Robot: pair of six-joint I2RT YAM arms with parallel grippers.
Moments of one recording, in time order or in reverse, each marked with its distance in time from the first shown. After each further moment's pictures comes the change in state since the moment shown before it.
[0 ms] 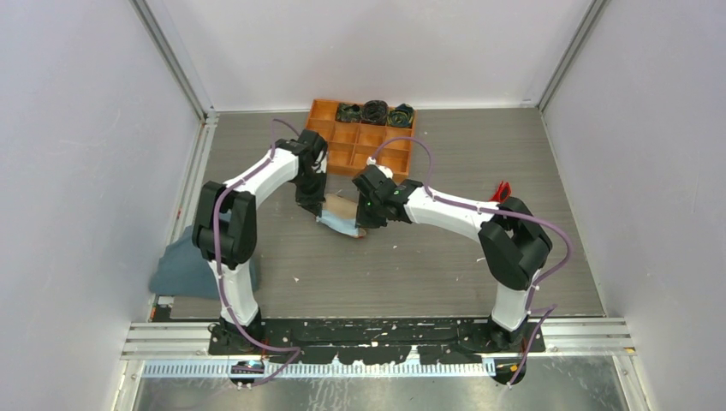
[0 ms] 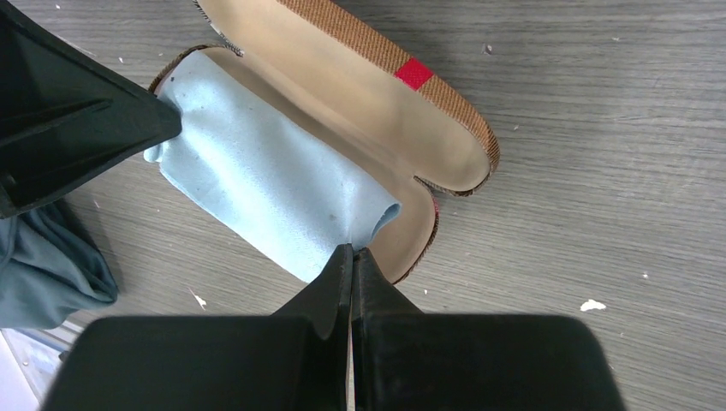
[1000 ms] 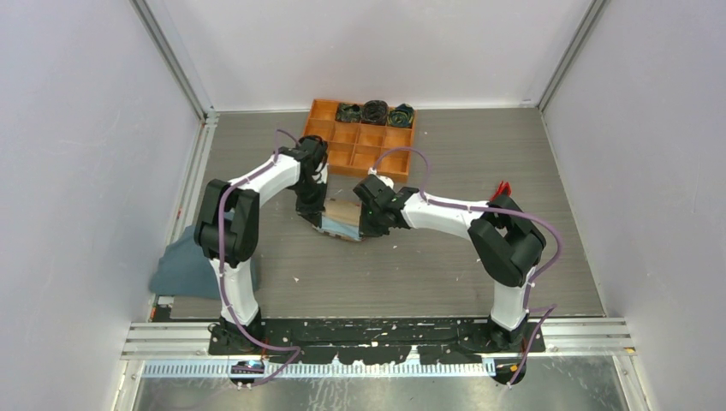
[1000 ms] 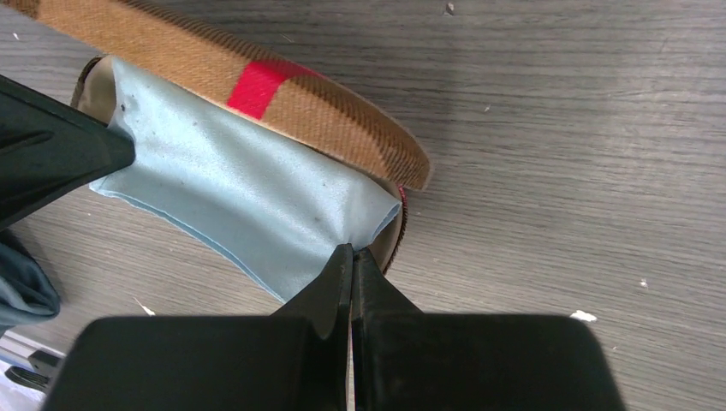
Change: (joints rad) left arm 0.003 0.024 -0.067 0.015 0.040 0.016; right arm 0.000 0.044 -0.063 0.040 -0.004 0.000
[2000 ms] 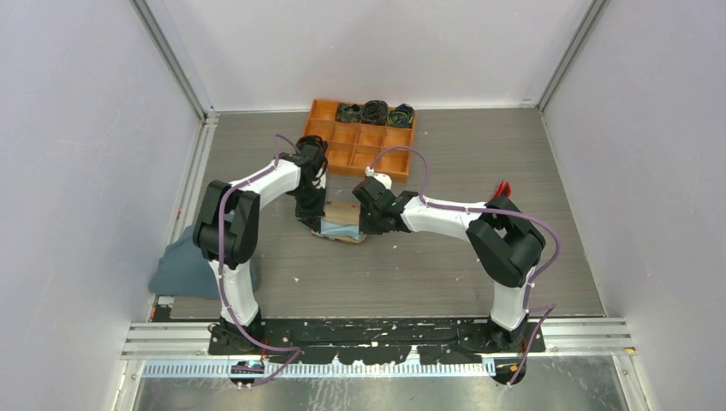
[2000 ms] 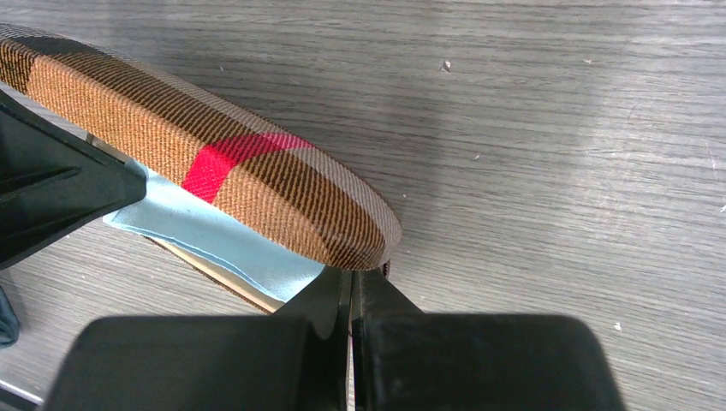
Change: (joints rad) left arm -0.006 -0.014 -0.075 0.045 -0.018 -0.040; right arm 0.004 0.000 -0.040 0.098 0.079 -0.076
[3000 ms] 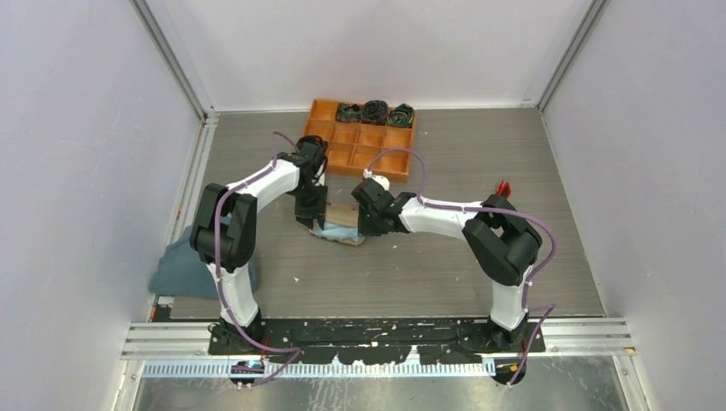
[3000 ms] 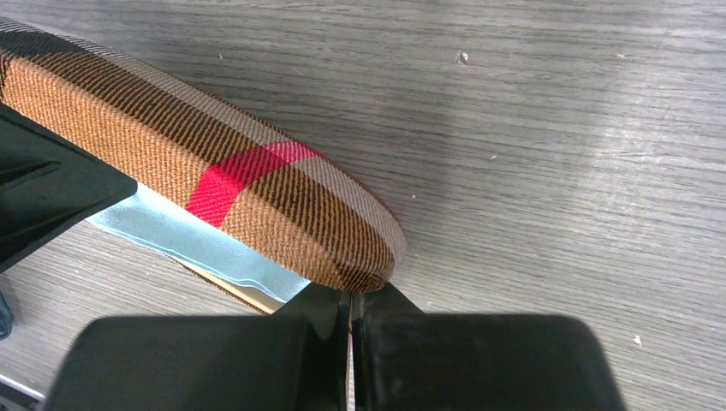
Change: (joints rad) left arm -0.007 -0.030 -0.003 0.011 -0.039 -0.036; right arm 0.002 0.021 -0.001 0.014 -0.026 -0.008
